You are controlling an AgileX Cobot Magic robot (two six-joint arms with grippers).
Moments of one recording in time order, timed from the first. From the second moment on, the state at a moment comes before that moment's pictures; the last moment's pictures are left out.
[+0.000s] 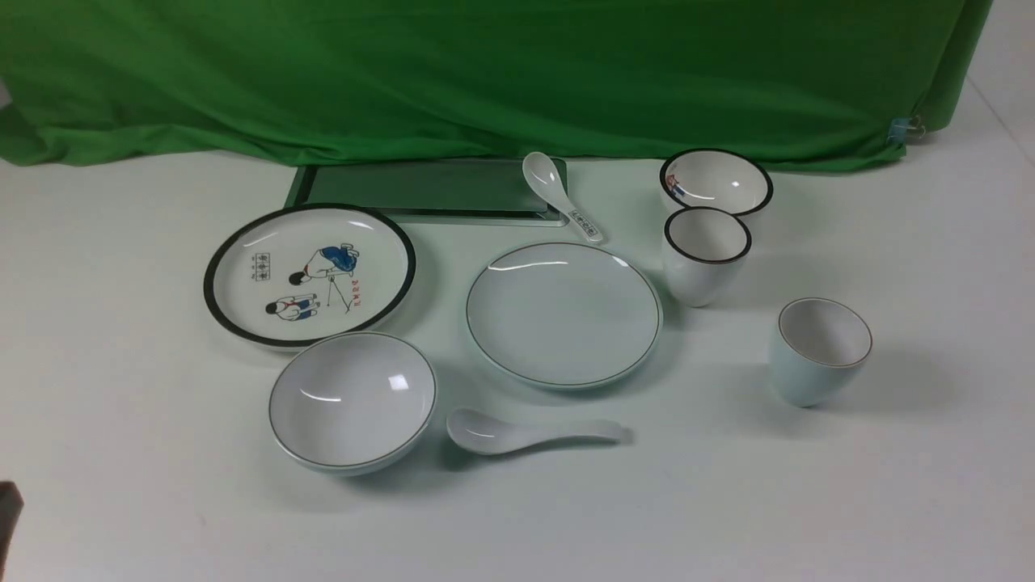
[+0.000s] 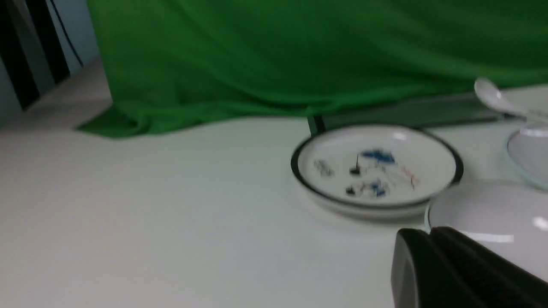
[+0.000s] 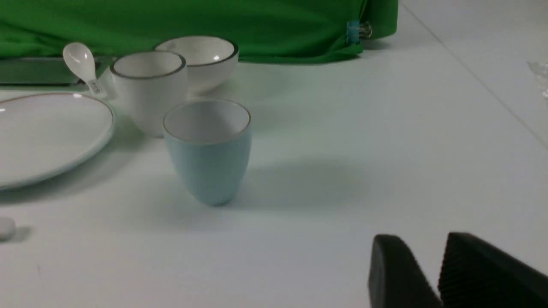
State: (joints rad) right arm -0.02 0.00 0.01 0.07 0.13 -0.02; left arm 0.04 0.00 0.01 0.00 0.05 0.11
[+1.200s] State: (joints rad) right arm 0.09 0.95 -0.72 0.05 0.56 -0.14; left arm -0.14 0.87 -0.77 -0.18 0.48 -0.01
